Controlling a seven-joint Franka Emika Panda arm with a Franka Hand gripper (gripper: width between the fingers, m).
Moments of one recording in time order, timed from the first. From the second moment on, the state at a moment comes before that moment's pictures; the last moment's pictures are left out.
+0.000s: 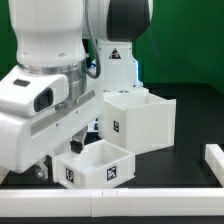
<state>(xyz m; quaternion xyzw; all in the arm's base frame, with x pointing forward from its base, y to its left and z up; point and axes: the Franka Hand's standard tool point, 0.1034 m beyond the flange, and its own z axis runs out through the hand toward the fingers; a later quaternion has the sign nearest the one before) 0.597 -0.114 0.030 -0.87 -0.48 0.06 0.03</state>
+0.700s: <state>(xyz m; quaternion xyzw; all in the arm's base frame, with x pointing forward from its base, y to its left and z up) 0.596 -0.113 0.027 -0.87 -0.48 0.06 0.03</state>
